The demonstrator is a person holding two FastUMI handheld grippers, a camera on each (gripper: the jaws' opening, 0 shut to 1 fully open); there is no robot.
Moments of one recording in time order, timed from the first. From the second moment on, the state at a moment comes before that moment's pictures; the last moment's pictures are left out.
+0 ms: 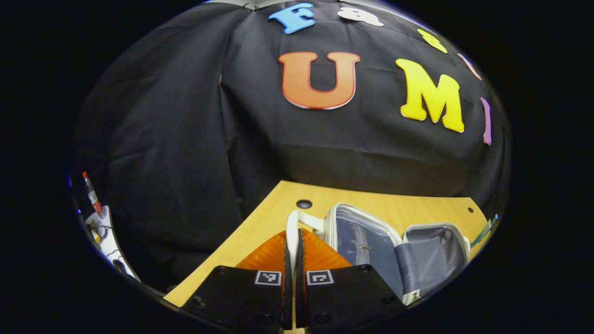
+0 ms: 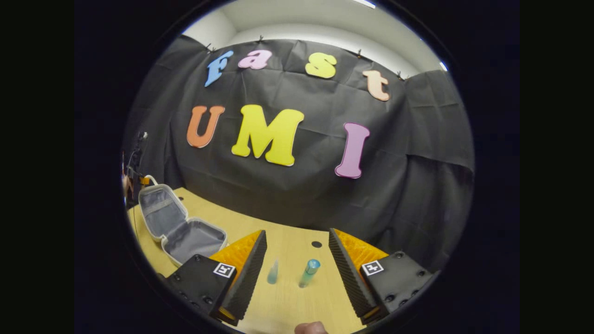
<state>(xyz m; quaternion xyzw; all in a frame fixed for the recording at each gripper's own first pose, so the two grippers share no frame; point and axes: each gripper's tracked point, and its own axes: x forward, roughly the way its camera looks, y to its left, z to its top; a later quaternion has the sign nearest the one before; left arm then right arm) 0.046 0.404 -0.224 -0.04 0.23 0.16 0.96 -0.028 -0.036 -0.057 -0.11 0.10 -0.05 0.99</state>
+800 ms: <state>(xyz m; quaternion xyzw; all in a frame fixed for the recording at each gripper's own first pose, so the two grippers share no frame) 0.049 0.398 -0.253 0.00 0.27 0.18 0.95 -0.009 -0.008 -0.069 -0.08 0.12 -0.04 0.99</state>
